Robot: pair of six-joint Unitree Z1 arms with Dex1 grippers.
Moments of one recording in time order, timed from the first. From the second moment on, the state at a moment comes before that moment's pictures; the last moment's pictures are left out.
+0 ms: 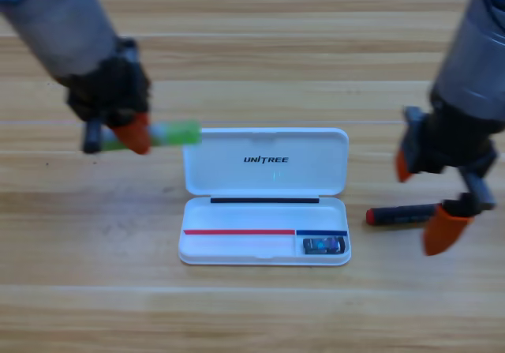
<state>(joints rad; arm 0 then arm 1) -0.73 1.82 -1.49 0.94 0.09 0.78 0.80 1.92 -1.58 1.14 0.12 -0.81</state>
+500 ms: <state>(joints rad) -0.90 2.07 -1.62 0.94 0.07 0.74 0.63 2.08 -1.52 0.93 0.07 -0.97</state>
